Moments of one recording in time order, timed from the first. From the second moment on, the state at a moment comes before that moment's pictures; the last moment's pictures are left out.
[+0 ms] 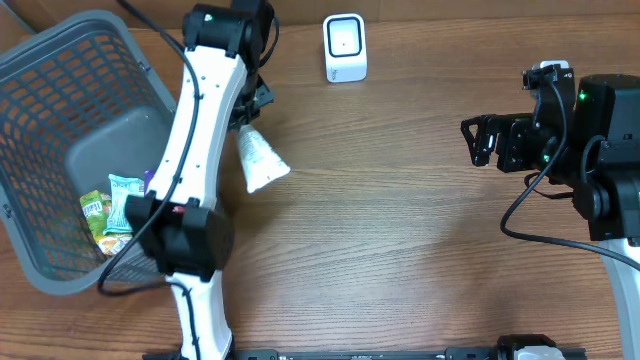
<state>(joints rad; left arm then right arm) -0.22 2.13 2.29 -1.68 -0.26 -0.84 0.04 1.21 1.40 -0.96 -0.30 0.07</state>
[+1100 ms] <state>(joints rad) 0.04 1.72 1.75 -1.56 -0.33 -0.62 0.04 1.21 1.40 -0.96 -0.30 0.07</state>
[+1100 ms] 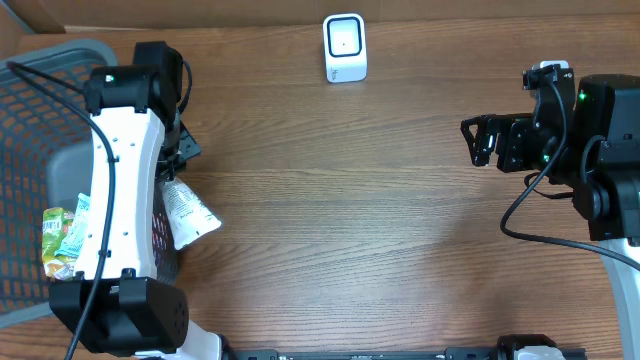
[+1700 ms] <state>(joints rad) -0.11 1.72 1.71 -1.28 0.01 -0.23 0.04 1.21 1.40 -0.96 -0.30 0.07</state>
